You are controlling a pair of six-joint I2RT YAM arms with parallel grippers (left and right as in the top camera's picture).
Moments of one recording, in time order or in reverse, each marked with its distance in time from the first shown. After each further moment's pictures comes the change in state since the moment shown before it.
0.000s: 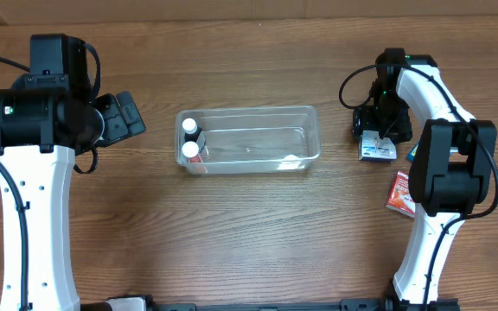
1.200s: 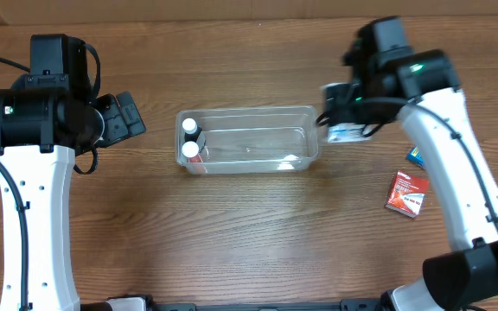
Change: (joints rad) left arm 0.000 0.000 0.000 -0.004 0.000 0.000; right arm 0.344 -0.560 0.003 -0.101 -0.111 0.101
